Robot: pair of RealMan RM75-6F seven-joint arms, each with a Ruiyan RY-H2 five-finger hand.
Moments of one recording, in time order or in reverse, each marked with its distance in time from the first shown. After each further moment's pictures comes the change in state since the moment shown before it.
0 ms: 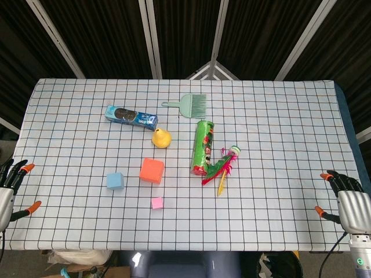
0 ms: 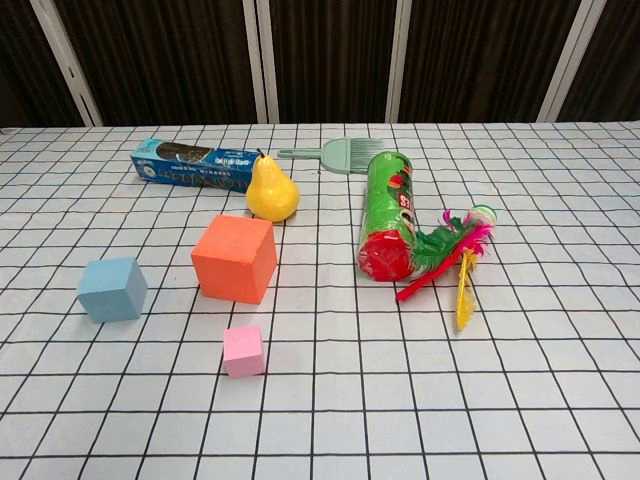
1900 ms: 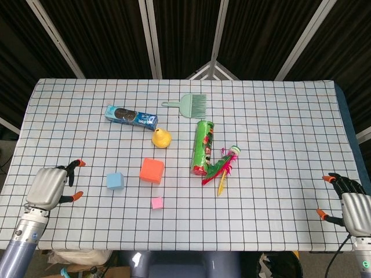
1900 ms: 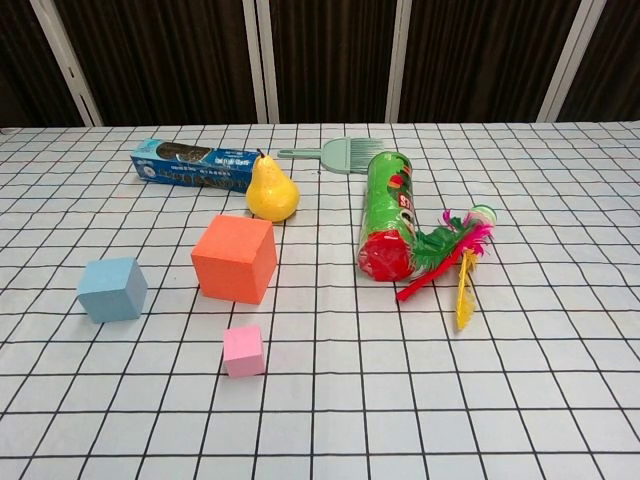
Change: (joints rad) left arm -0.212 -0.002 -0.094 -0.420 -0.274 -0.283 0.455; right arm -0.008 0.028 -0.014 0.009 -0.013 -0.012 0.107
